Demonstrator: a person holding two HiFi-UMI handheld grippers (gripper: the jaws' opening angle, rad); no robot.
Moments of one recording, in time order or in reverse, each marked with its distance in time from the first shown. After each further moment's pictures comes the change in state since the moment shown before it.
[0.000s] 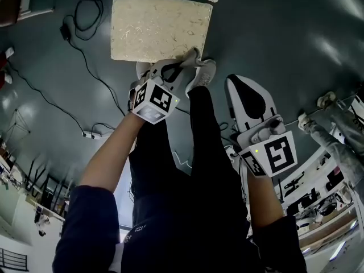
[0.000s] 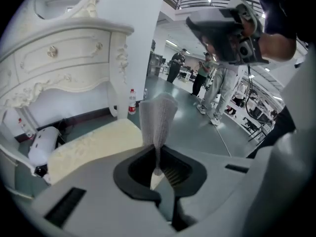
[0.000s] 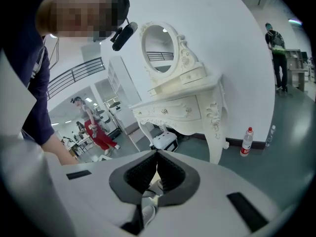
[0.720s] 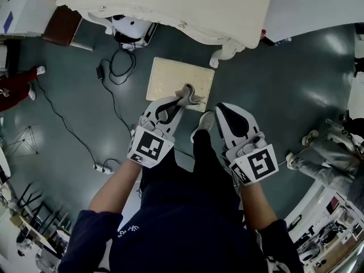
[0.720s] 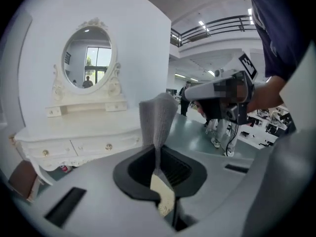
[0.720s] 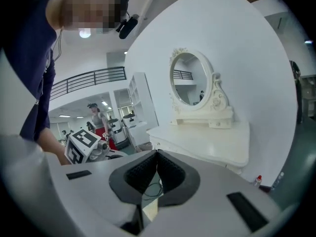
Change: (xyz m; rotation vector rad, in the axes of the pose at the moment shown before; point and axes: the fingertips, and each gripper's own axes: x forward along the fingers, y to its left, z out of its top) left arm -0.299 0.020 0.197 0.012 -0.375 0.208; right arm -0.054 0.149 0.193 -0.213 -0.192 0.088
